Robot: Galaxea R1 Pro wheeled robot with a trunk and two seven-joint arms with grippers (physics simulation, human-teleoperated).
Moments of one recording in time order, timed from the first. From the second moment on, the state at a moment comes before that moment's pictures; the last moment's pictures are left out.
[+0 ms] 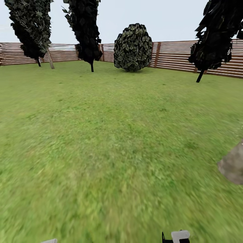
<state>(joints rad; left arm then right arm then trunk) -0.30 0.16 0.55 -0.15 -0.28 -0.44 -0.14 -0.38 -0.01 0.22 -0.03 0.04 -0.60 -0.30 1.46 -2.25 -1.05</state>
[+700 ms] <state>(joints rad) -0.30 0.16 0.56 -0.15 -0.27 -0.44 -0.14 -0.38 -0.01 0.22 -0.03 0.04 -0.60 -0.30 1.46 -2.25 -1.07</state>
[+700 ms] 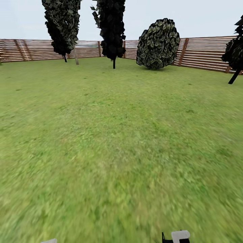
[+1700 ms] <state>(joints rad) -0.30 0.16 0.55 -0.15 -0.27 -0.44 -0.14 -0.38 -0.01 0.22 -0.03 0.04 -0.60 -0.30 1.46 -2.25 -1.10</state>
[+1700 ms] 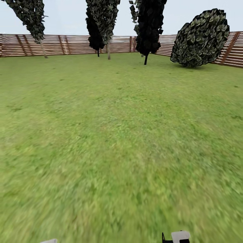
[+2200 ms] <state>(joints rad) -0.30 0.16 0.56 -0.15 -0.27 -0.44 -0.14 -0.38 -0.01 0.22 -0.03 0.04 -0.60 -0.30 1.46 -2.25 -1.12</state>
